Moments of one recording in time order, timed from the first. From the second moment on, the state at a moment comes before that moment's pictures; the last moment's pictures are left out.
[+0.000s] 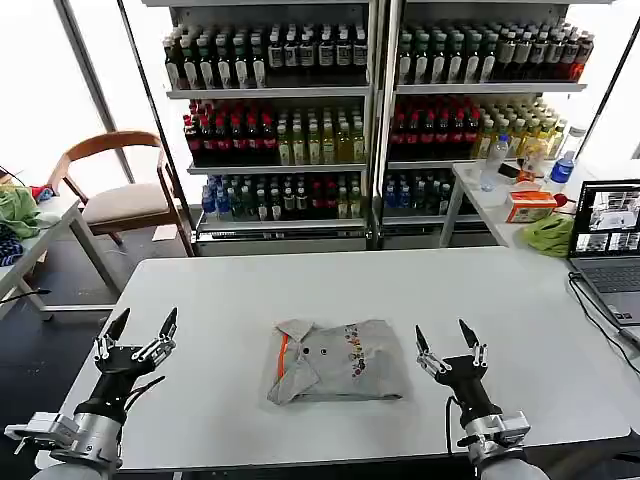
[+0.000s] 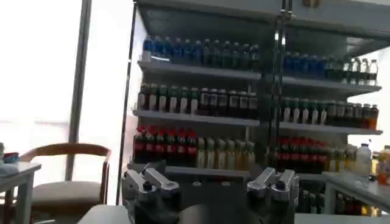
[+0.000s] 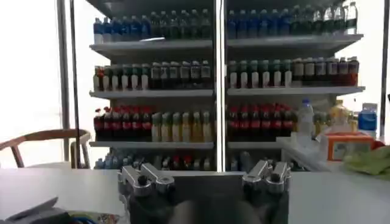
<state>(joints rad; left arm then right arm) 1.59 -1.13 -0.75 -2.17 -0.59 0.05 -0.01 -1.47 1.12 0.43 2.03 0.36 0.03 0.13</state>
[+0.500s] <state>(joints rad) 1.60 -1.14 -0.74 -2.19 -0.56 0.02 0.00 -1.51 1.12 0.47 2.04 0.37 0.04 0.12</state>
